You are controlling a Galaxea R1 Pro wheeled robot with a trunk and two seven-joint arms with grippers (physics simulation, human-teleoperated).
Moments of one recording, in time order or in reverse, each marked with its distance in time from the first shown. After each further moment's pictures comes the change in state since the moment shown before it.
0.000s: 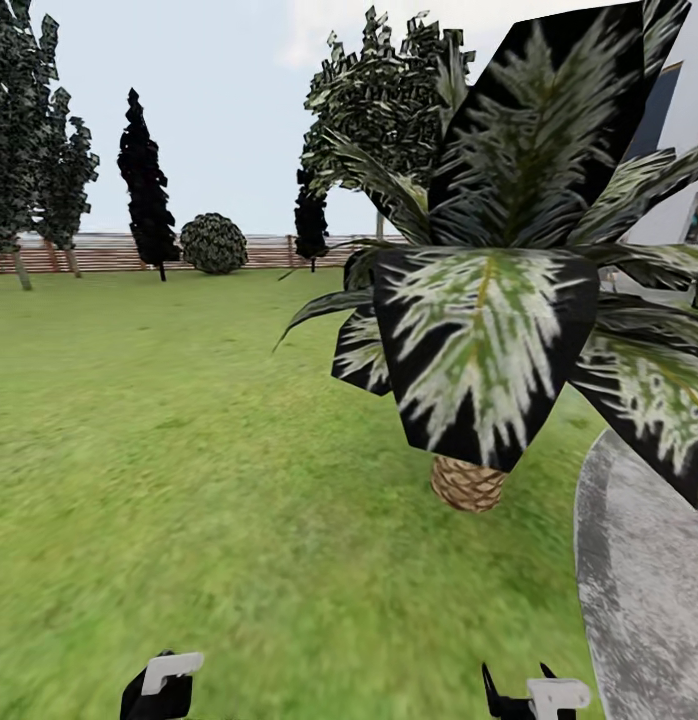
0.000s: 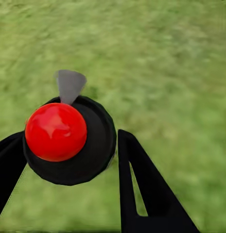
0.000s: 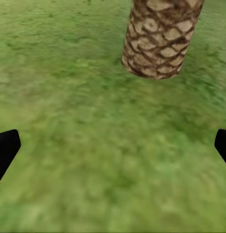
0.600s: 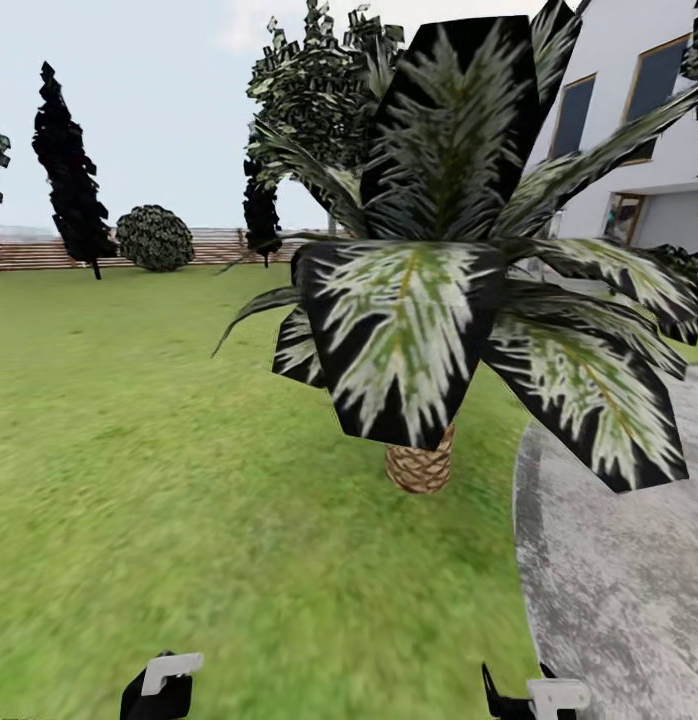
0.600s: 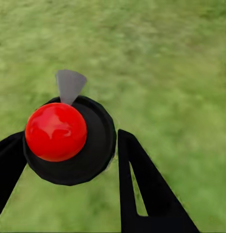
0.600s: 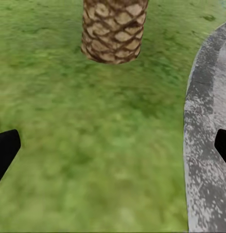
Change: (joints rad) left arm 0.000 0.000 0.000 0.001 0.002 0.001 0.001; right arm 0.000 0.000 0.000 0.000 0.000 0.001 0.000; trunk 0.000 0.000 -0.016
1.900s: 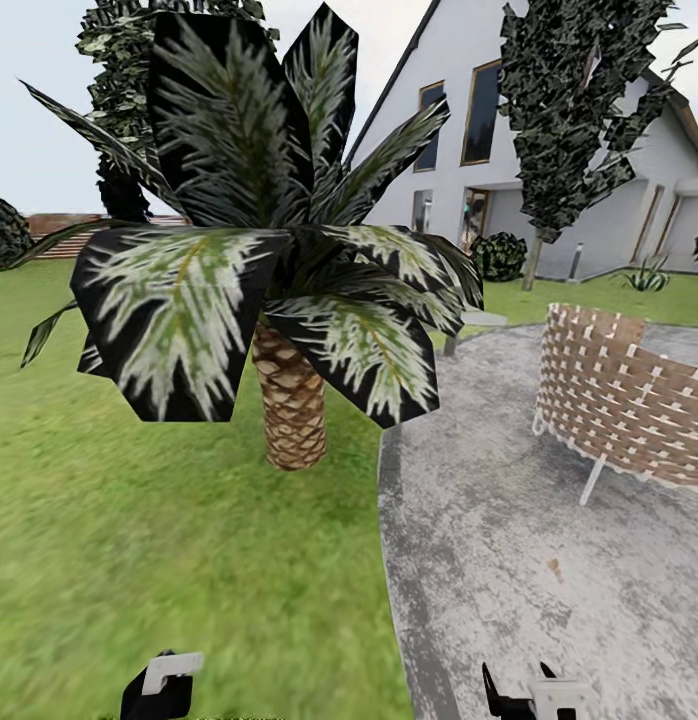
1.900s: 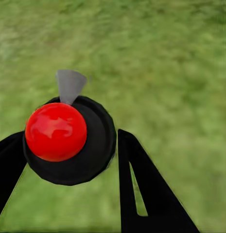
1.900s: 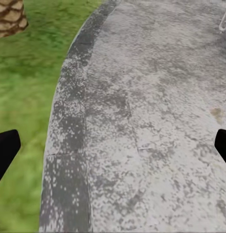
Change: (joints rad) left arm 0.000 0.000 0.000 -0.002 -0.008 0.000 -0.001; right arm 0.000 -0.001 0.000 -0.002 0.000 0.000 0.000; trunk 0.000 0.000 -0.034
